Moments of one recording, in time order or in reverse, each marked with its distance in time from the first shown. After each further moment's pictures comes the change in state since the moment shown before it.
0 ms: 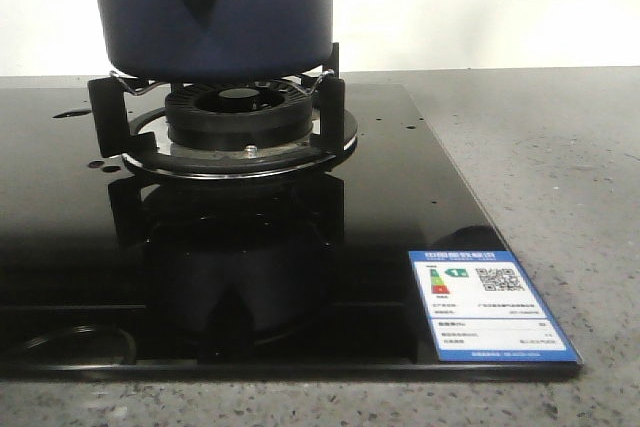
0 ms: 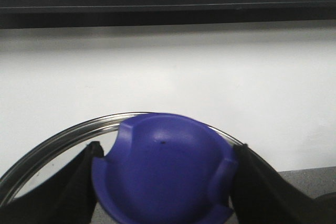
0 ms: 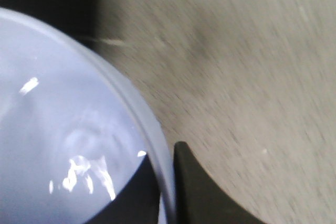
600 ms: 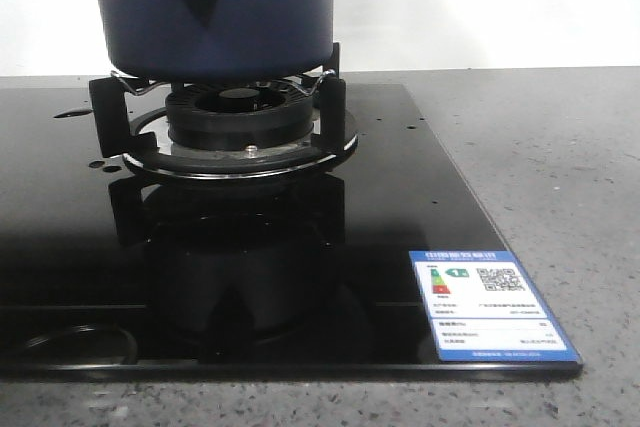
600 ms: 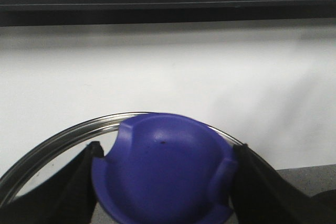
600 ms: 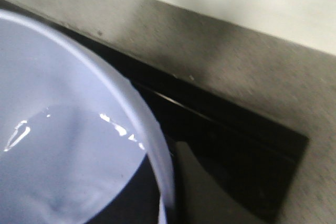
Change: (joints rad) left arm 0.003 0.000 0.000 -0.002 0.006 0.000; right arm 0.333 0.308 -0.524 0.078 -0.071 0.040
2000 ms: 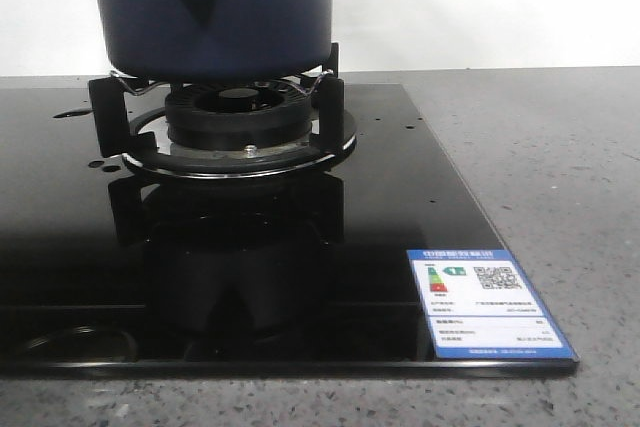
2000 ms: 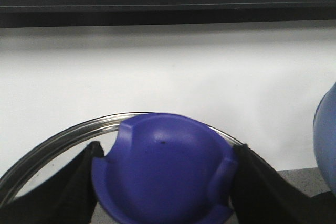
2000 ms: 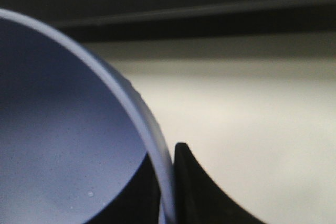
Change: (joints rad) left arm 0.000 0.000 0.000 -0.002 -0.002 0.000; right arm 0.256 -0.221 0.929 -0.024 -1.744 -0.228
